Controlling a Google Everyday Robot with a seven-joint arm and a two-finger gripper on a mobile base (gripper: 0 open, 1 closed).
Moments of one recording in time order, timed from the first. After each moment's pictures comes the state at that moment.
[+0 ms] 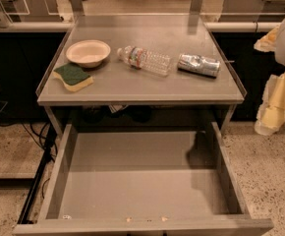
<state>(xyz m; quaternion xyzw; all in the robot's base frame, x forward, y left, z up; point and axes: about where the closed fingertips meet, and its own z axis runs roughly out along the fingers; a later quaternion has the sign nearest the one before) 0.438 -0.216 0.977 -0.60 0.78 -0.04 0.16</state>
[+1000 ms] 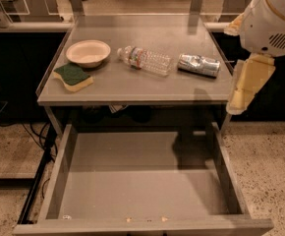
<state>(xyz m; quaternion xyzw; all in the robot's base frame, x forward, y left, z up) 0.486 -0.176 0.981 -0.65 0.74 -0.05 0.19</state>
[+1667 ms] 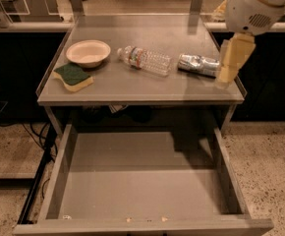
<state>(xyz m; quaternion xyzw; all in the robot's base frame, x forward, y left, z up) 0.551 -0.172 0.982 -0.66 0.72 -0.06 0.20</state>
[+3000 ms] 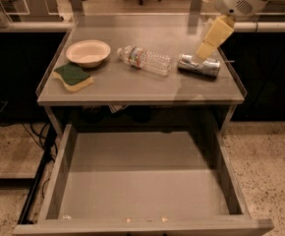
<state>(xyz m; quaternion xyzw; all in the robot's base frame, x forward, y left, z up) 0.624 -0.139 1.002 -0.63 0.70 0.02 0.34</state>
